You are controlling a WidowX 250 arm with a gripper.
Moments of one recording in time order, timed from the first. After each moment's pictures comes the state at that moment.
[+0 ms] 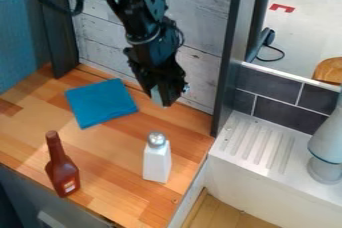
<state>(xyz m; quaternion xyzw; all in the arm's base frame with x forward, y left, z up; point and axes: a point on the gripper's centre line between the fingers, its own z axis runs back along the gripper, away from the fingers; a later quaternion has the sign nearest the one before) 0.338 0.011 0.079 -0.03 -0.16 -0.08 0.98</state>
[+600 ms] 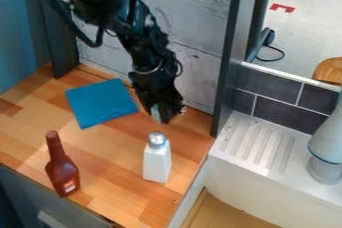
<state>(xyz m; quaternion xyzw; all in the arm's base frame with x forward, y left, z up) 0.364 0.028 0.019 -0.01 -0.15 -0.08 0.99</state>
